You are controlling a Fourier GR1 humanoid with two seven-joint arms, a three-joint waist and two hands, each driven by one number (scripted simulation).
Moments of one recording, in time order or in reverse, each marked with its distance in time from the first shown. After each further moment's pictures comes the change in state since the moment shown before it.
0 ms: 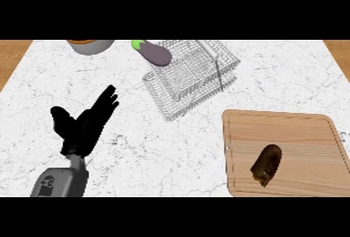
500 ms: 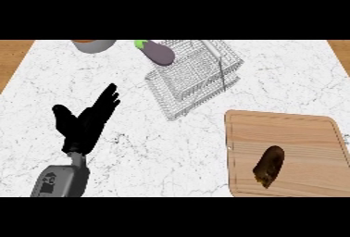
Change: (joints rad) left arm -0.018 0.001 0.001 0.017 -0.006 -0.010 -0.011; right arm 0.149 -0.331 -0.085 0.053 -0.087 0.372 -0.115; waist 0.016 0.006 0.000
